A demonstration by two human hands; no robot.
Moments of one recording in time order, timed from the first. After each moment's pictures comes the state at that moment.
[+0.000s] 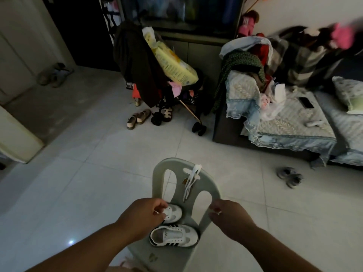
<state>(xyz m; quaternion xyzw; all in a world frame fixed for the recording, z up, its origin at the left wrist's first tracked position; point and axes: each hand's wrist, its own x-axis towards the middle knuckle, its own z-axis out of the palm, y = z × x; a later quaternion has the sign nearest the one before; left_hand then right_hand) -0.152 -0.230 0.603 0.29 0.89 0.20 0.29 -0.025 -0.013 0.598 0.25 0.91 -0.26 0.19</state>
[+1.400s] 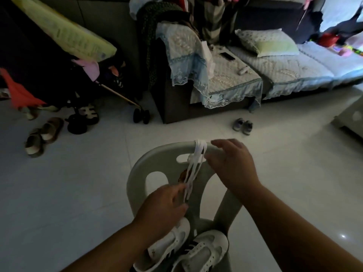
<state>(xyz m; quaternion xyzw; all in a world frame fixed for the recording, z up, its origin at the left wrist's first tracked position) -0.303 -0.166 0.372 0.51 0.73 0.28 0.37 -0.166 -0.035 0.428 0.50 0.82 -0.19 -0.20</state>
